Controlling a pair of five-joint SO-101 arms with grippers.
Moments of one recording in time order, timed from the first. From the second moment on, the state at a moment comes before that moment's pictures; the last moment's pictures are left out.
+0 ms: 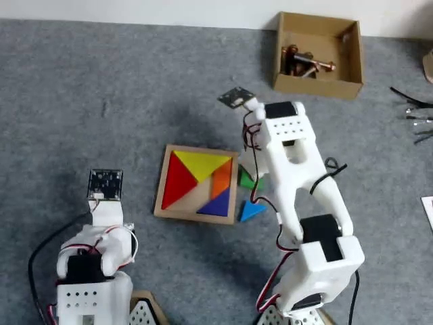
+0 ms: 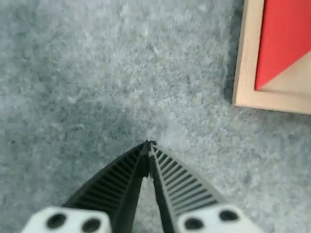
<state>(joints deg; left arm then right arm) -10.1 -95.0 89.0 76.4 2.1 -16.4 9.8 3.3 78.7 31.1</state>
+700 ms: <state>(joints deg) -10.0 -104.2 95.8 77.1 2.1 -16.6 9.8 12.3 65.2 47.6</state>
